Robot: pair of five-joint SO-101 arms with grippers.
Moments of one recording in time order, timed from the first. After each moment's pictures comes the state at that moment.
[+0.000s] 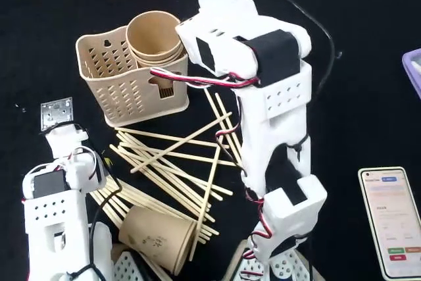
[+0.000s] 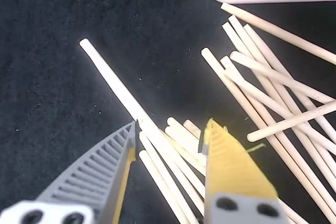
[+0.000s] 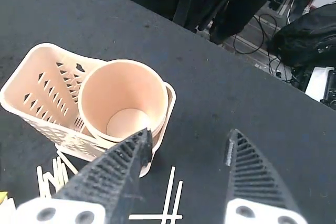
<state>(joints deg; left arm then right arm) -20.2 -62.6 69.9 64.4 -3.6 -24.1 14.5 -66.3 99.5 8.9</state>
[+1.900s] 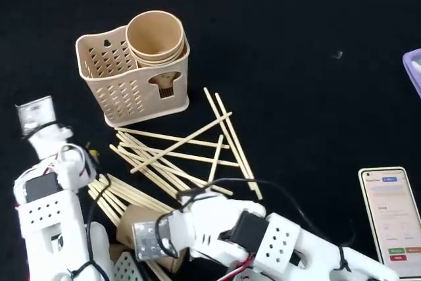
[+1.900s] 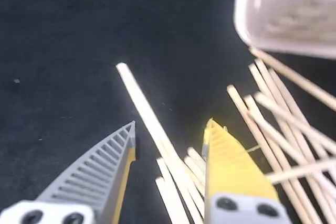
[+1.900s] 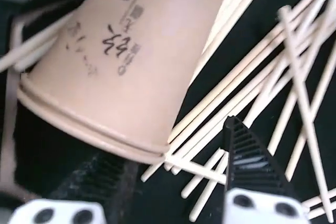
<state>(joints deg) -26.5 -62.6 71.2 57.4 -1.4 -63.0 -67.2 75.1 66.0 38.8</state>
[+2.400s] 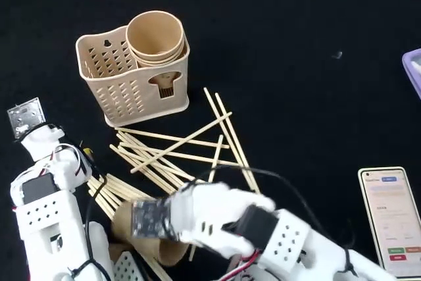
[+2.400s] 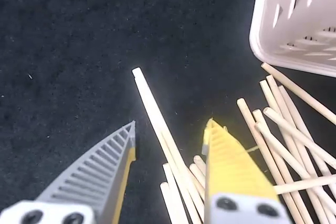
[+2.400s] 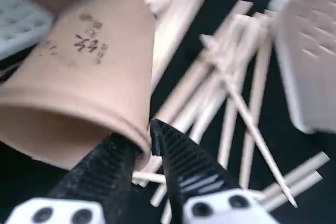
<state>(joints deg) -28.9 -62.6 71.2 56.4 0.6 -58.9 -67.2 66.6 64.7 34.0</state>
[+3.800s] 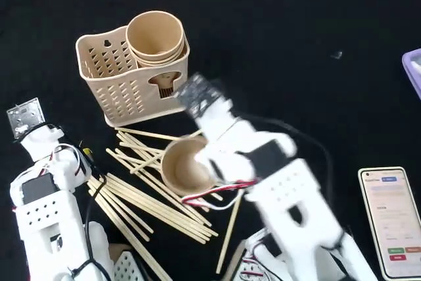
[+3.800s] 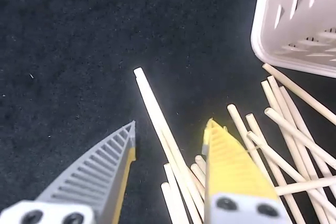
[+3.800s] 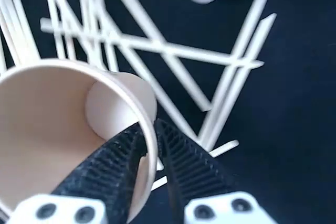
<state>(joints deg) -29.1 -62.6 71.2 56.4 0.6 -29.4 -44.5 40.4 75.7 12.3</state>
